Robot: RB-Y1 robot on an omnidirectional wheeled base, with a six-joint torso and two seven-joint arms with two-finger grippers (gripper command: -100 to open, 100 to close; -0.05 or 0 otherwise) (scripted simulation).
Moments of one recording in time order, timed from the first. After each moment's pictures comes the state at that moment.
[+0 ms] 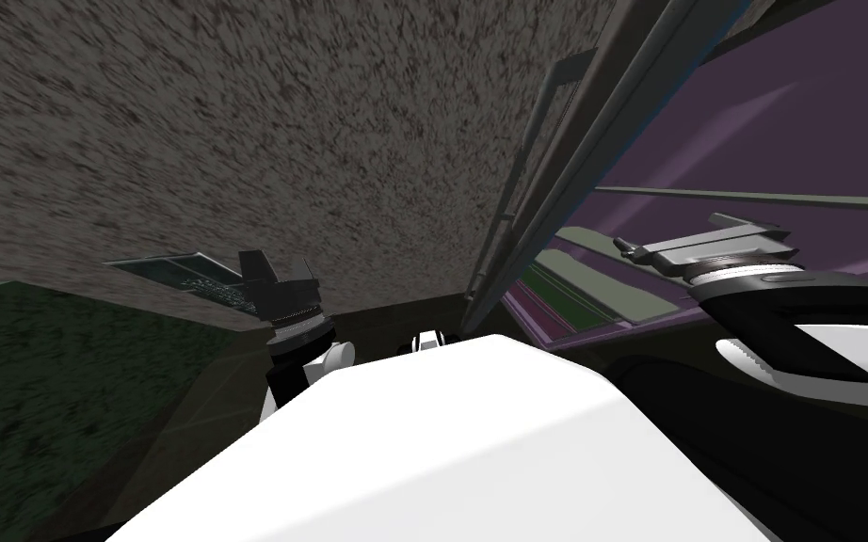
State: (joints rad) left arm 0.49 -0.01 0.04 -2.38 -0.01 -0.53 -0.16; right arm 1.12 -0.70 -1.09 -2.29 0.36 0.11 0.62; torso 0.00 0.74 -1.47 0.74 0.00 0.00
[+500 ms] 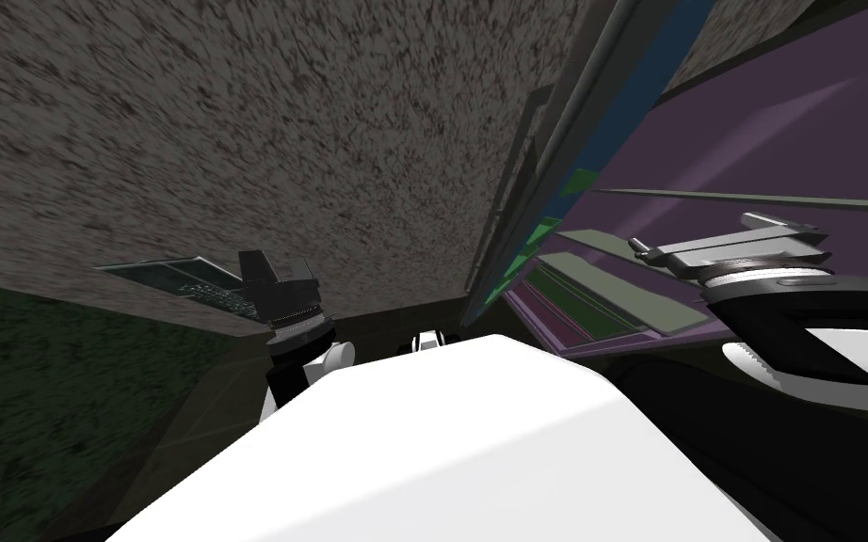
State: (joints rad) left arm 0.49 -0.01 0.04 -2.38 -0.01 -0.53 -0.16; right arm 1.11 -0.68 -1.10 -2.27 0.38 0.14 0.64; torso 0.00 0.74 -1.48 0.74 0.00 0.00
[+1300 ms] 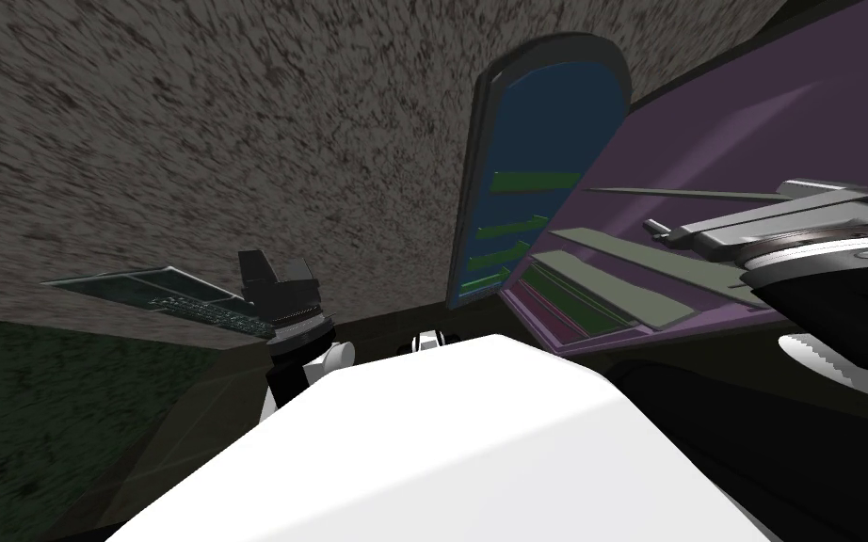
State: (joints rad) left arm 0.49 -0.01 0.04 -2.38 -0.01 -0.53 -0.16; right arm 1.24 -0.76 -1.24 -2.32 0.27 0.20 0.57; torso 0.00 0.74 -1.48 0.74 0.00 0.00
